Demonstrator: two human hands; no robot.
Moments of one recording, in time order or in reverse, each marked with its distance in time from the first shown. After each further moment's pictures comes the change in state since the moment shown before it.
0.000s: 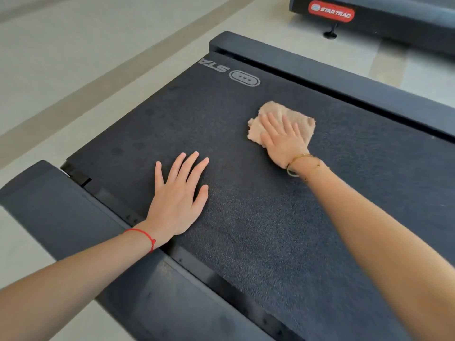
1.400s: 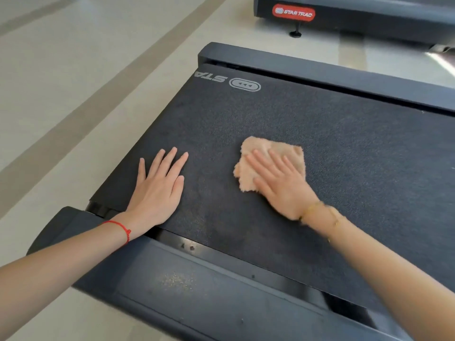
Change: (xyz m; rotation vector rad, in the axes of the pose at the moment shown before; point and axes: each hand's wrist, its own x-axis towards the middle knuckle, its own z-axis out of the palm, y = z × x) left_hand 0.055 -0.155 -0.018 -0.024 -0.052 0.169; right_hand -0.078 -0.110 0.038 -0.010 0.070 -0.020
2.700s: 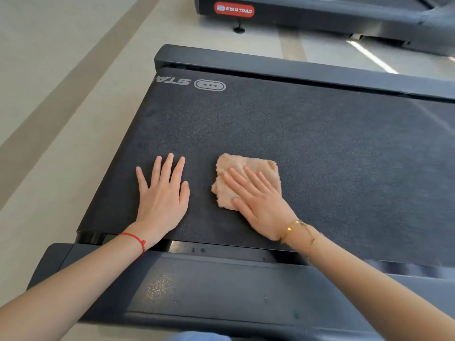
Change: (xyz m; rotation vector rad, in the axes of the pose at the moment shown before) left_hand 0.012 0.014 0.000 0.026 0.004 0.136; right_hand -0.045 -0.074 0.012 0.024 0.031 0.109
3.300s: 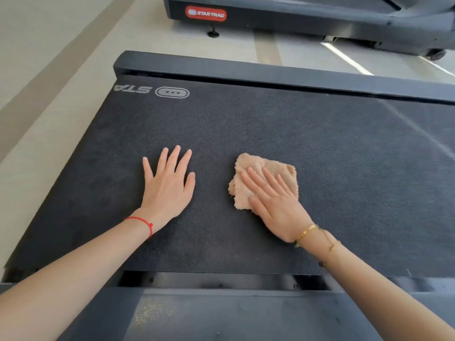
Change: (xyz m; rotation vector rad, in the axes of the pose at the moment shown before) left_hand 0.072 0.087 0.017 -0.035 -0.032 0.081; right_hand -0.039 0.101 -0.023 0.079 0.028 0.161
